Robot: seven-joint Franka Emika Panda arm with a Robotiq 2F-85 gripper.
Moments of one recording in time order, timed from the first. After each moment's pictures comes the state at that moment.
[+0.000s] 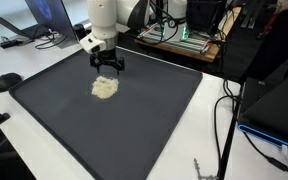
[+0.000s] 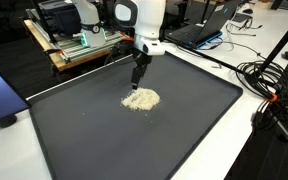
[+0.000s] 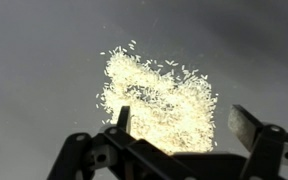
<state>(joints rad) 0.01 0.44 -0.09 -2.14 -0.42 2.59 -0.28</state>
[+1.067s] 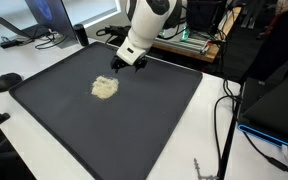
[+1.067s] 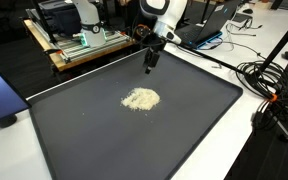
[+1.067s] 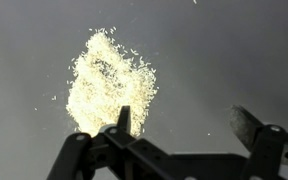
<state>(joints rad) 0.18 0.40 0.00 -2.15 -0.75 2.30 -0.15</state>
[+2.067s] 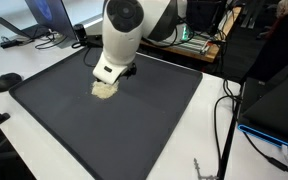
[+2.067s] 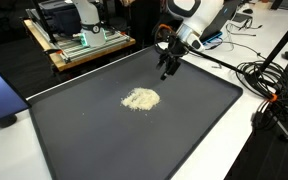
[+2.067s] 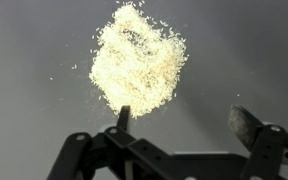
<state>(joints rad) 0.13 0.66 0.07 -1.64 -0.56 1.94 -0.45</state>
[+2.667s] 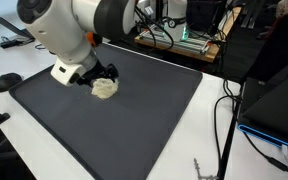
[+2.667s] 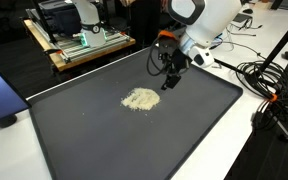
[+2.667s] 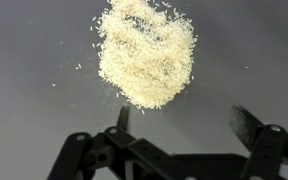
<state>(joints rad) 0.00 0.85 0.08 -1.25 -0.28 1.75 -0.61</state>
